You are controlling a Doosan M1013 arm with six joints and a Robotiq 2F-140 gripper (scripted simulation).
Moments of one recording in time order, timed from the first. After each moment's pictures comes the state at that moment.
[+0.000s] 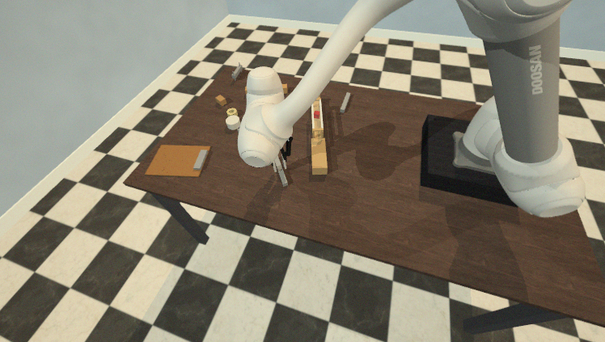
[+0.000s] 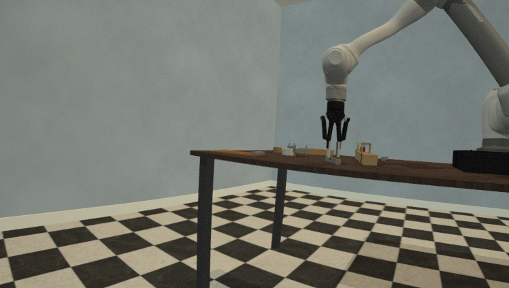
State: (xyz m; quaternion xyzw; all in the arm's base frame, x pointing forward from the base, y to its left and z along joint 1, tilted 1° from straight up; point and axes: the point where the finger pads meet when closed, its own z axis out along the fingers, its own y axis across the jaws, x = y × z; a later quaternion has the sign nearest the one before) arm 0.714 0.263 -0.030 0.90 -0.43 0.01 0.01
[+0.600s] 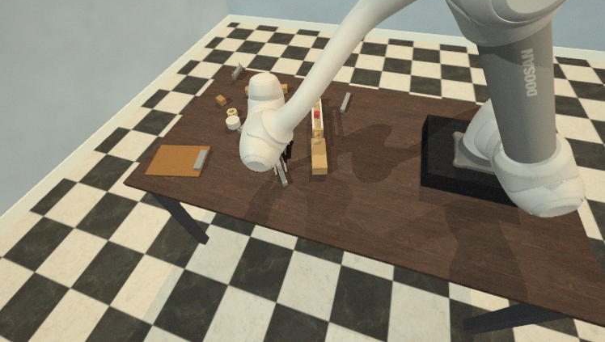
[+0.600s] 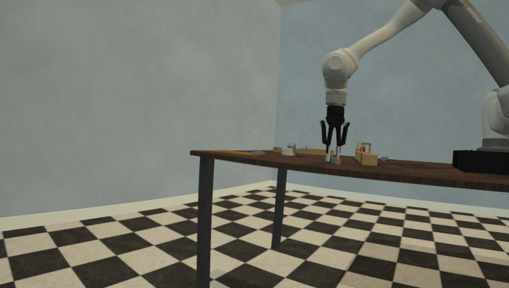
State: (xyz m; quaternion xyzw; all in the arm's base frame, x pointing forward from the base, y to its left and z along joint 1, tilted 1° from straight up) arm 0.714 0.263 -0.049 0.90 -0.43 0.01 0.01
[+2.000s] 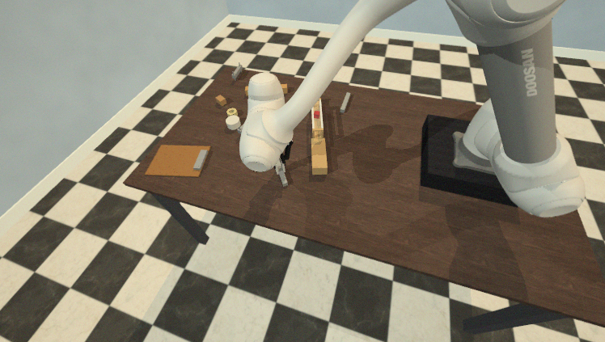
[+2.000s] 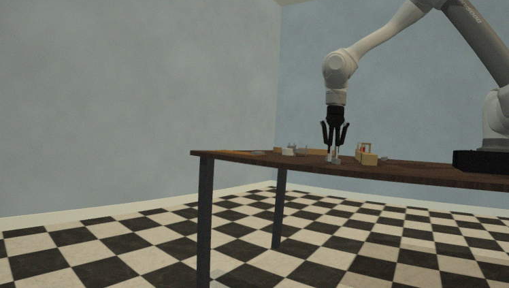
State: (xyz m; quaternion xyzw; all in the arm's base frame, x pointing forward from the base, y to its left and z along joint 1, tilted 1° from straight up) arm 0.714 0.263 -0.049 0.90 -0.43 0.01 0.01
